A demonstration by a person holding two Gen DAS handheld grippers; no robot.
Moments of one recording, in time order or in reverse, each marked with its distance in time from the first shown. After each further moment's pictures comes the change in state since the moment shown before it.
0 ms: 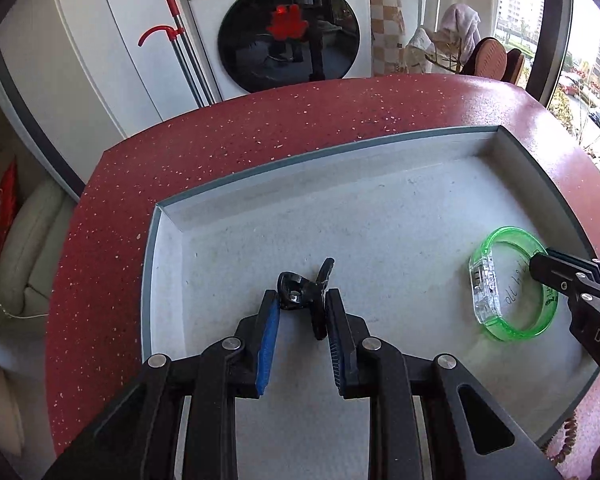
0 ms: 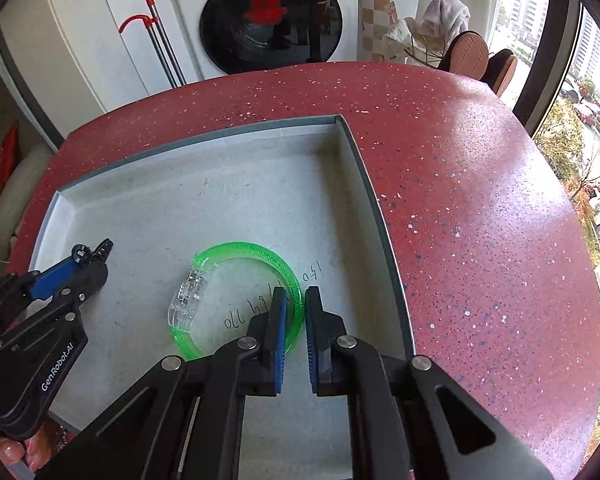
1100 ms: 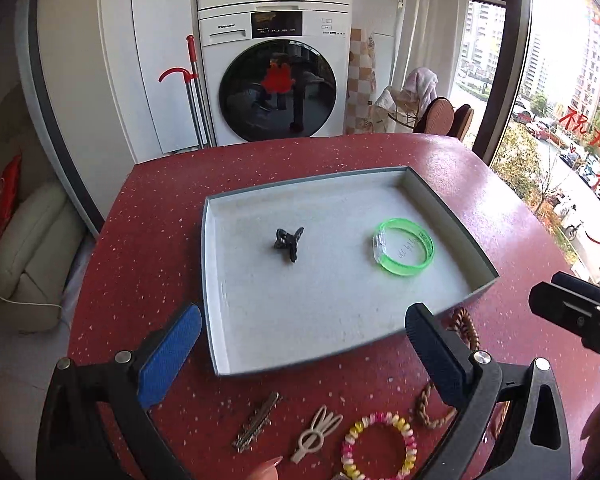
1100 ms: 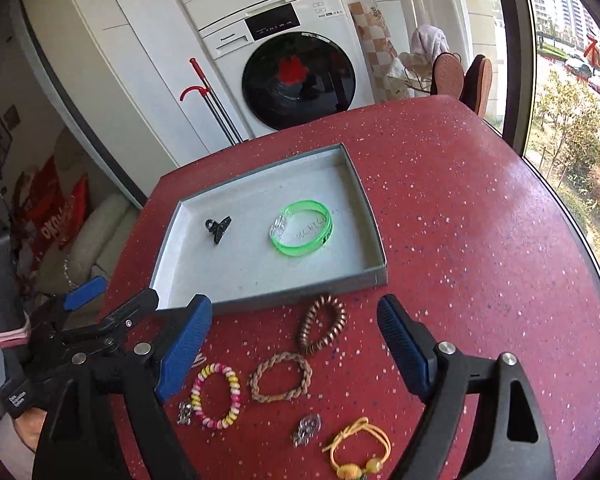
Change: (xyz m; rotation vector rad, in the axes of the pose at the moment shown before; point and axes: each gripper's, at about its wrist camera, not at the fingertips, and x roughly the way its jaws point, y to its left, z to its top) left arm -0.139 0.017 -0.078 -0.054 -0.192 -0.124; right arm -0.151 -0.022 -0.108 0.106 -0.184 0.234
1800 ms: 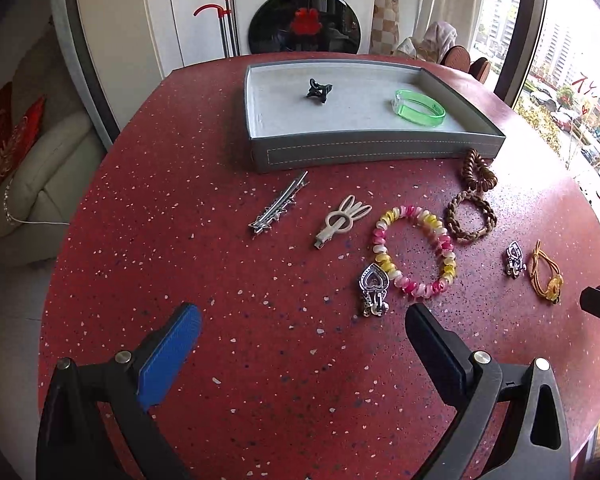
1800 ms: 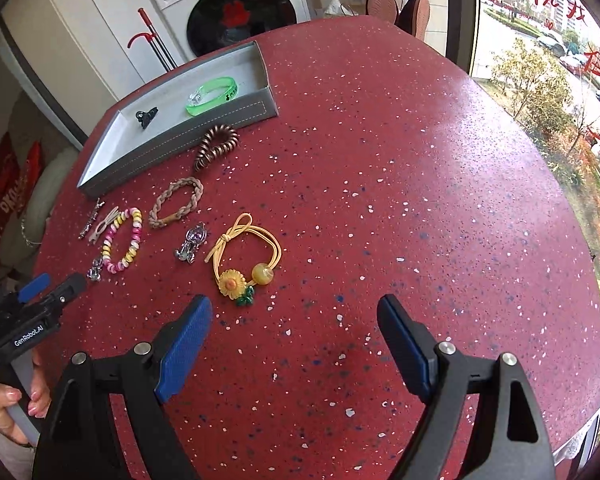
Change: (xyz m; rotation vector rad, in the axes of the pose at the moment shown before) left arm -0.022 0.008 -0.139 -0.062 0.150 0.055; right arm -0.027 -0.060 -0.128 0.037 0.151 -0.191
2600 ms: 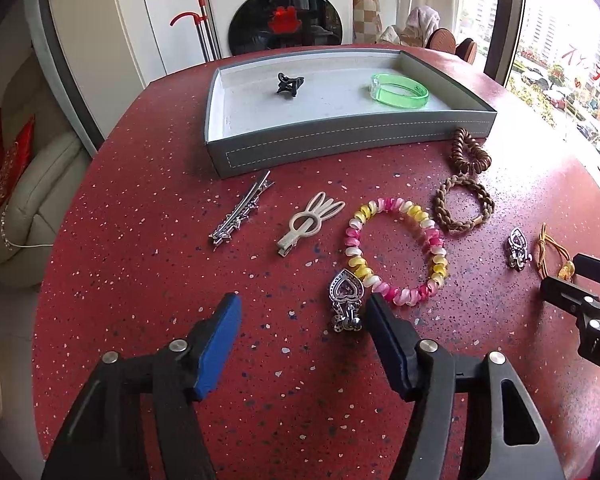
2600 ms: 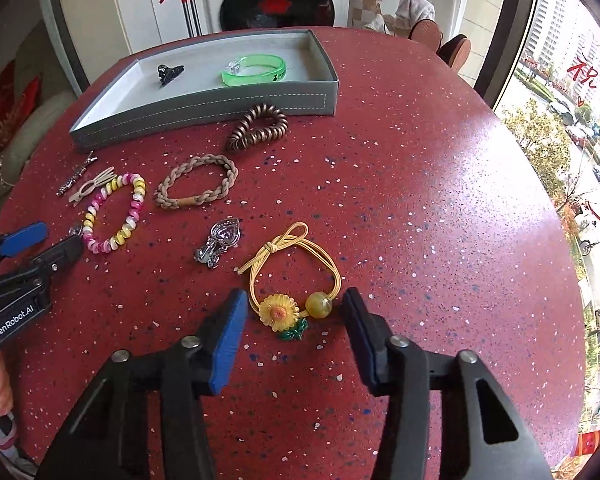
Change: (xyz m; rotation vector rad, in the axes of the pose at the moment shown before) left arm 0.016 -0.024 0.003 0.082 -0.003 0.012; right arm 0.034 0.058 0.004 -0.215 -0.007 -0.127
